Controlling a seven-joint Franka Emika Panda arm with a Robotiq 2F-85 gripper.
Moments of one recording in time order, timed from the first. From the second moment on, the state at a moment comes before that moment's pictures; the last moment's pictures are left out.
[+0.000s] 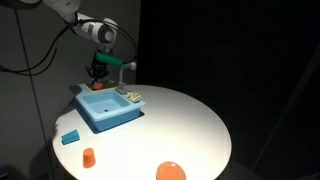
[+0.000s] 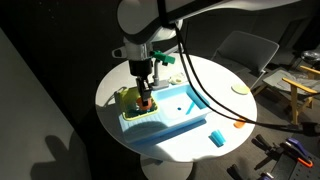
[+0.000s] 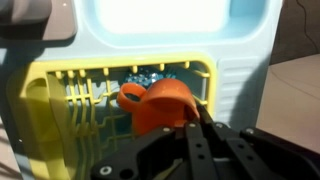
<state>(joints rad) 0.19 0.76 0.25 -1.26 0.02 1.80 -0.90</state>
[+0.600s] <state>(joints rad) 0.24 0.73 0.24 -1.28 -0.10 1.78 -0.84</state>
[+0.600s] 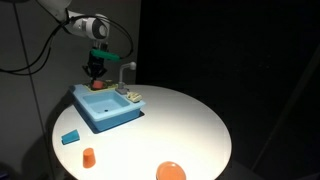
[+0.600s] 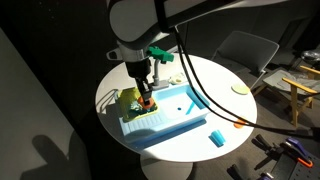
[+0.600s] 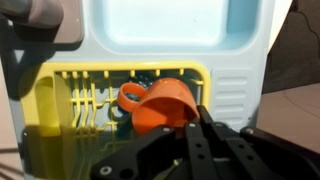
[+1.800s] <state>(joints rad) 0.29 0.45 0.24 -1.56 -0.12 1.79 -0.55</state>
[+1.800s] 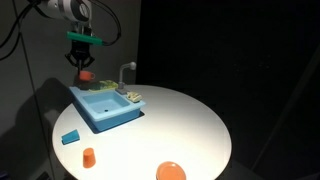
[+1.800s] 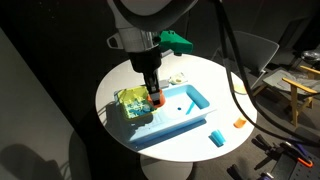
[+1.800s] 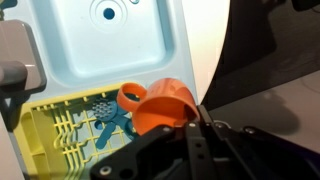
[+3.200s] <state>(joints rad) 0.26 0.09 0.24 -1.97 -0.08 1.94 -0.23</state>
